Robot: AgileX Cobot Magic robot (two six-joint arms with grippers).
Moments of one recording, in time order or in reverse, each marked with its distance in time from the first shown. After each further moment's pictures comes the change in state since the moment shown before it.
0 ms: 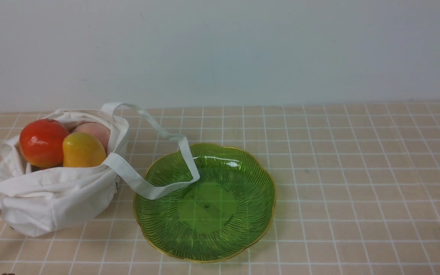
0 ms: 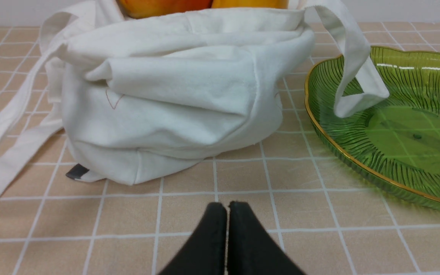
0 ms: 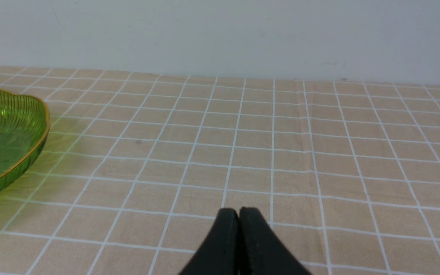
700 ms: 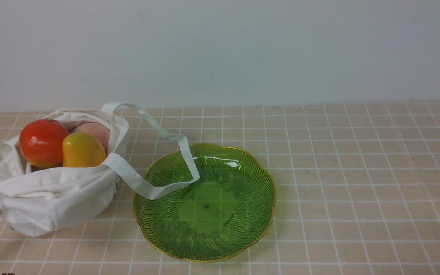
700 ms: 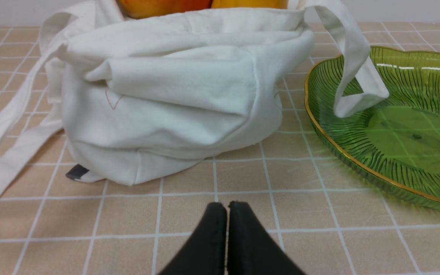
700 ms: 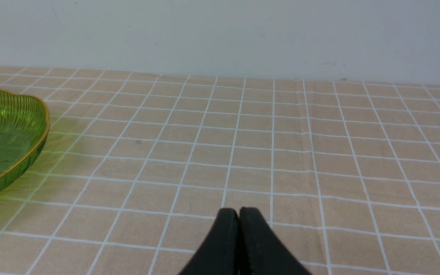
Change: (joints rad) right arm 0.000 0.000 0.000 0.000 0.000 0.000; left arm 0.000 0.000 0.000 -0.011 -0.008 -0.003
